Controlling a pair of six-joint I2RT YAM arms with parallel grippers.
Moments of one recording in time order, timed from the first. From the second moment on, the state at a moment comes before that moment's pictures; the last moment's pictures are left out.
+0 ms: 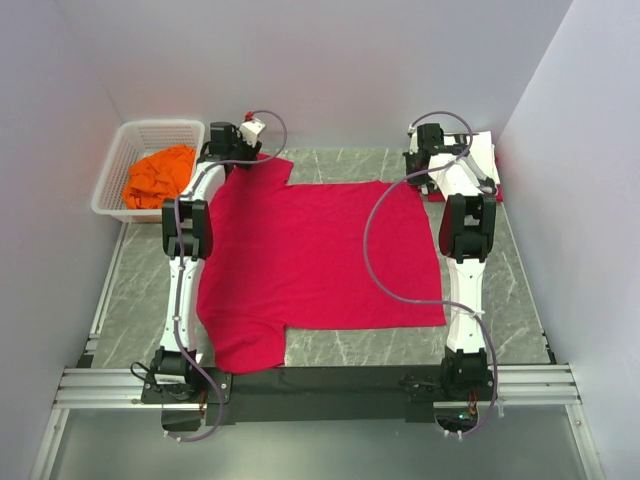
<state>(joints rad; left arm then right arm) -0.06 2.73 2.41 -0.18 0.32 0.44 0.03 2.50 2.20 -0.64 0.01 -0.07</state>
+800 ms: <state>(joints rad) -0.05 2.50 2.15 -0.45 0.37 0.65 0.03 2.47 2.20 -0.70 -0.02 -0.12</state>
